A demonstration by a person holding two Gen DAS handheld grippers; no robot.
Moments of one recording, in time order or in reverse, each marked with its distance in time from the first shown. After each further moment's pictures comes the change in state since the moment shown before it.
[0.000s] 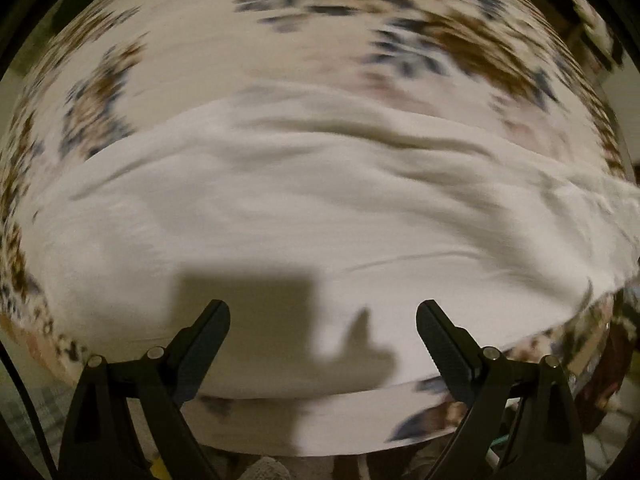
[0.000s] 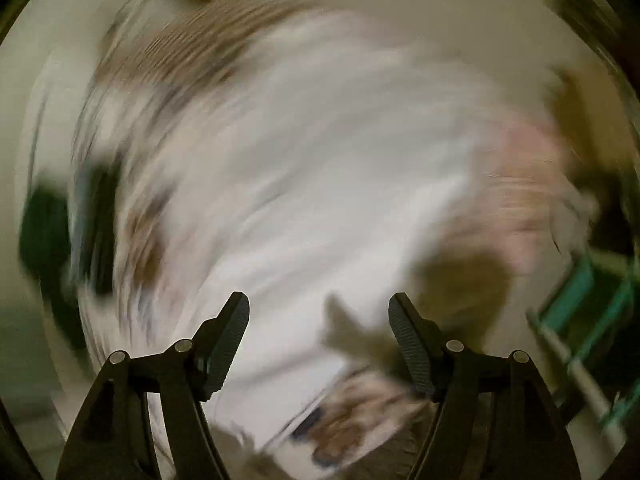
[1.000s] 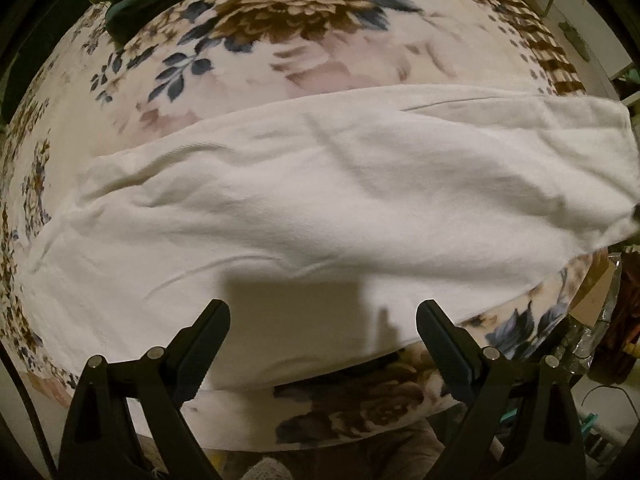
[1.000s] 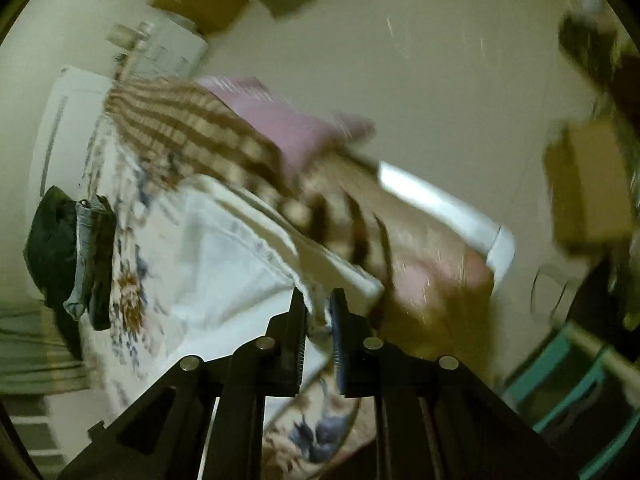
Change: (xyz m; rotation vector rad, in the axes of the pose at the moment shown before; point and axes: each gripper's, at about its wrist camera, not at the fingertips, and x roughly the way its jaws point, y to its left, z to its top) left arm 0.004 -0.185 -0.003 0.212 0.044 0.044; right arm -0.015 -0.051 0.082 -0.125 -0.001 0.059
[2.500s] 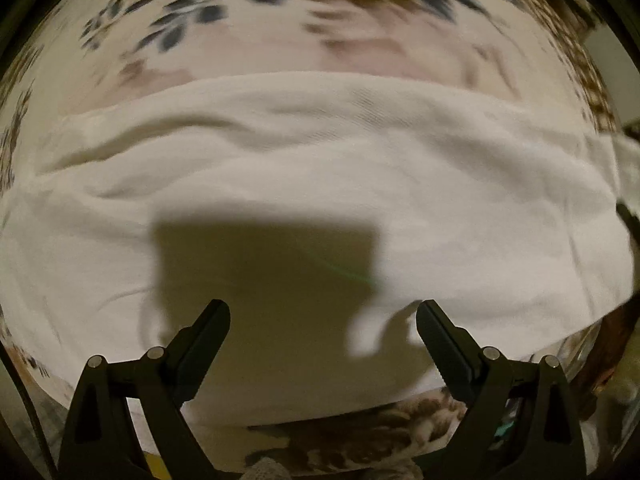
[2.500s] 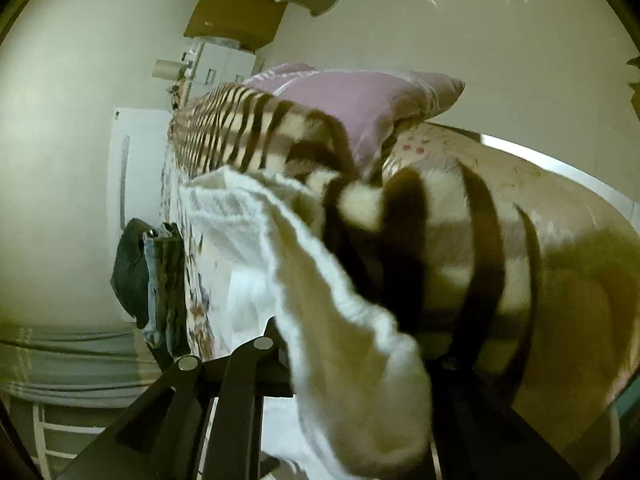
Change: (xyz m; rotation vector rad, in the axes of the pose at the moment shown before) left arm 0.073 0.019 0.009 -0.160 0.042 -0.090; right arm 0.091 0.014 0.005 0.051 -0.049 0.367
